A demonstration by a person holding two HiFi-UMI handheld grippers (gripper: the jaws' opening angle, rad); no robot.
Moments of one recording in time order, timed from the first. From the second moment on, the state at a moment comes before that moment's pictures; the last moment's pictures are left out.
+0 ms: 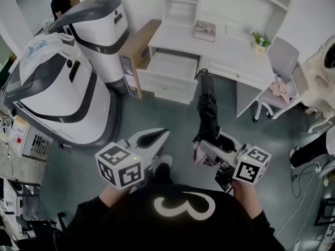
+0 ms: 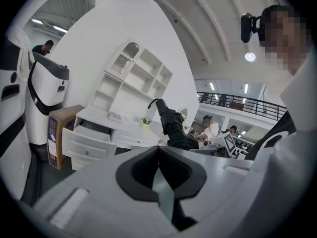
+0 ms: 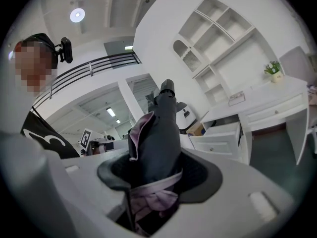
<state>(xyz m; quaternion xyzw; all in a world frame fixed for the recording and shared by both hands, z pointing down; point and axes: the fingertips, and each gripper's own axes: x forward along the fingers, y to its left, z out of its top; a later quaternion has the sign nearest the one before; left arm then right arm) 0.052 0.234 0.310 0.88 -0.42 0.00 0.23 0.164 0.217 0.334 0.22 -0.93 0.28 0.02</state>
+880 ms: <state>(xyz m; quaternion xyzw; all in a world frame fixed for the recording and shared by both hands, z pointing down) -0.063 -0.036 0.301 0.88 -0.40 0.00 0.24 0.055 -0.029 0.345 0.25 -0.92 0.30 0.06</state>
